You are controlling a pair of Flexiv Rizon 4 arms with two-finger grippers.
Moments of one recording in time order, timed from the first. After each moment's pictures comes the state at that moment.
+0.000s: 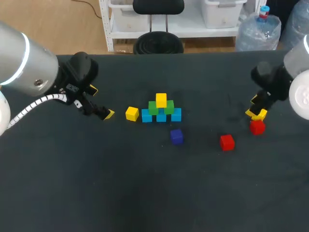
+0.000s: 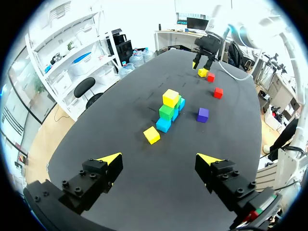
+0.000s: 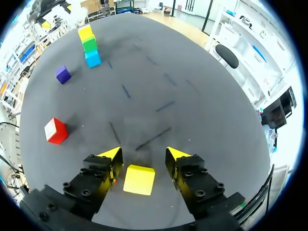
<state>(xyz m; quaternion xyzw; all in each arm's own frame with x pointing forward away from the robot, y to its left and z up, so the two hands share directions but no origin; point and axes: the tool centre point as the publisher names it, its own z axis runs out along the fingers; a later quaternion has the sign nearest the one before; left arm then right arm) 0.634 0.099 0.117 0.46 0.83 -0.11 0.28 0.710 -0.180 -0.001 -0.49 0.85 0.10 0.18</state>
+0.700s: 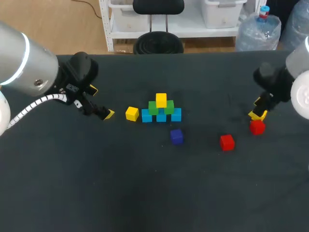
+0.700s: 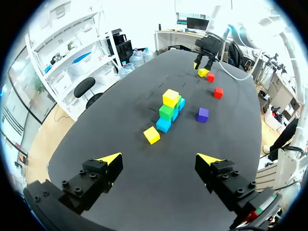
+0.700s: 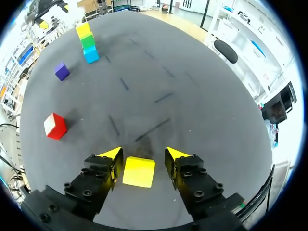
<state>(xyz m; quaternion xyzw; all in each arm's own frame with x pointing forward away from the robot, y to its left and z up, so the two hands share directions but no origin) 0.634 0.099 0.117 0.46 0.83 -0.11 0.28 0.703 -0.191 -0.005 -0.48 0.86 0.10 0.16</state>
